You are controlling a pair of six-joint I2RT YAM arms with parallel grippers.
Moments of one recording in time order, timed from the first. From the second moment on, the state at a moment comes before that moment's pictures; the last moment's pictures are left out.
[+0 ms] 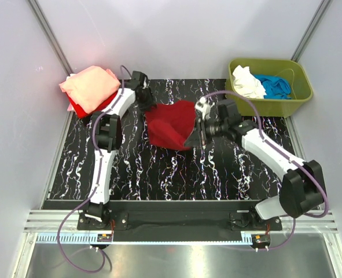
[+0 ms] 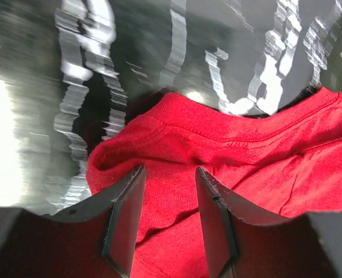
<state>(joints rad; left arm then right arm) -0.24 2.53 2.26 -0.73 0.19 -0.56 0.43 1.43 1.11 -0.31 -0.86 0.36</state>
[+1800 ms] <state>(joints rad) -0.29 1.80 1.39 -0.58 0.36 -0.40 0.49 1.78 1.07 -0.57 -0.23 0.61</state>
